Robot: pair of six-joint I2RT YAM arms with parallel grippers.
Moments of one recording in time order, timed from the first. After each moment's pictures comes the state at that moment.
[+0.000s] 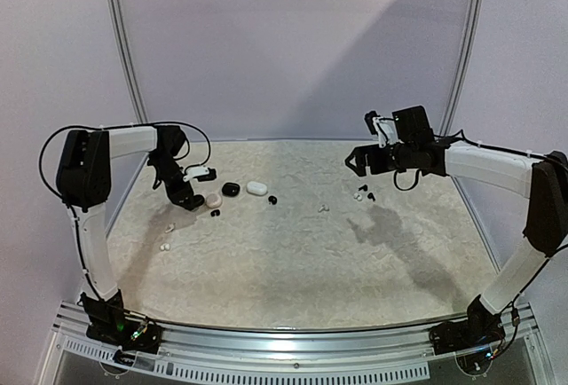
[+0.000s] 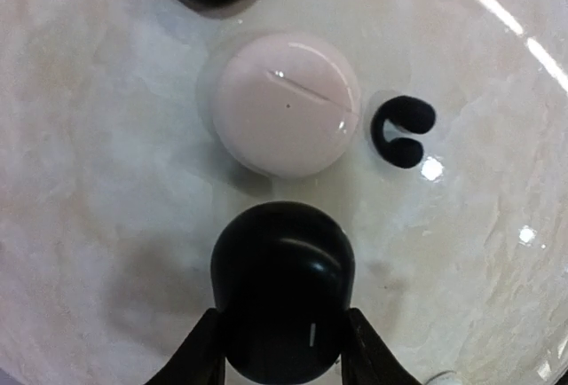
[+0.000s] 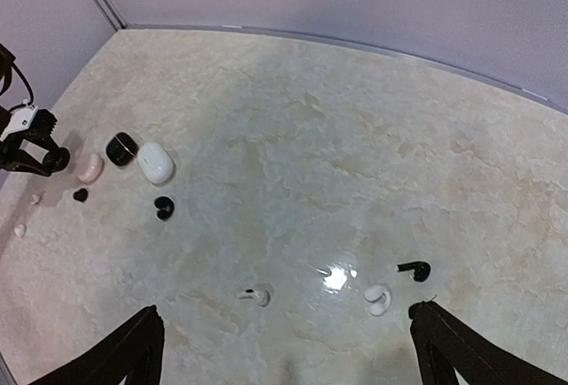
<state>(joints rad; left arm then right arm) -0.15 2.10 1.58 -0.97 0.17 0.93 0.47 1.63 1.19 -0.18 -0.14 0.18</state>
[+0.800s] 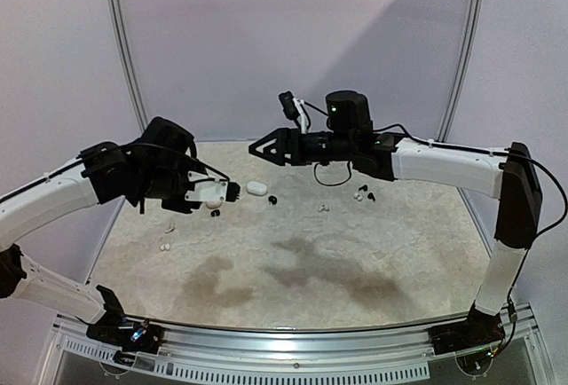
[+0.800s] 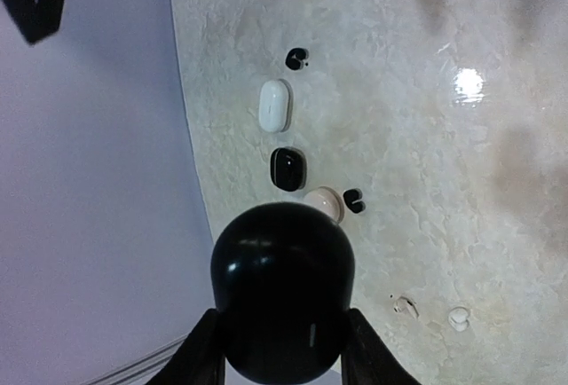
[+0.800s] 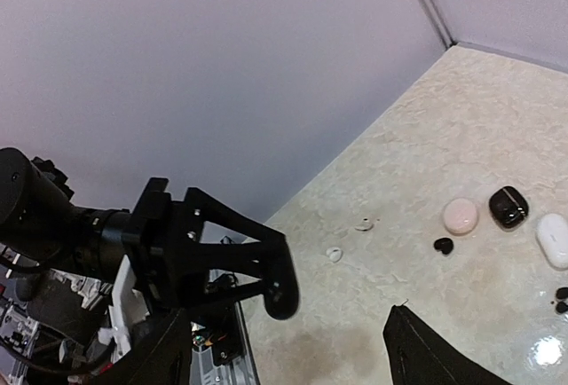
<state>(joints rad) -0.81 1.22 1.14 -0.74 -0.35 1.11 0.84 1.84 1.51 0.12 -0.52 0.60</state>
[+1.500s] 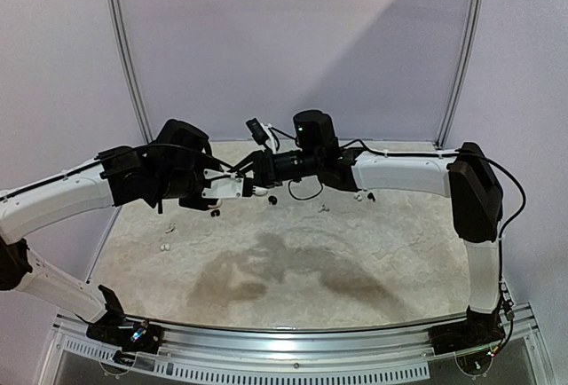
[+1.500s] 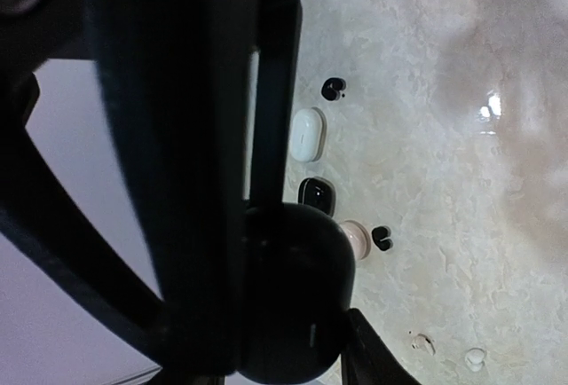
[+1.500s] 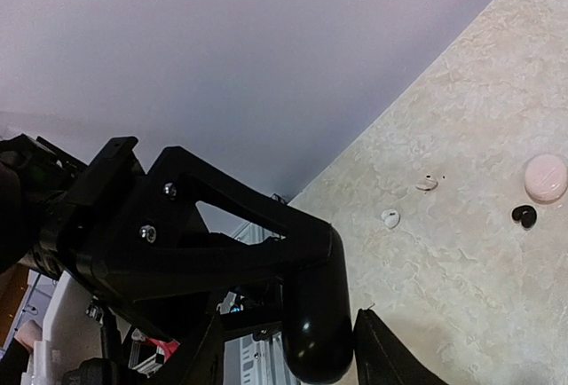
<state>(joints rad) -0.85 1.29 1.11 -0.57 -0.37 1.10 0.89 2.09 1.65 0.22 -0.75 0.72</state>
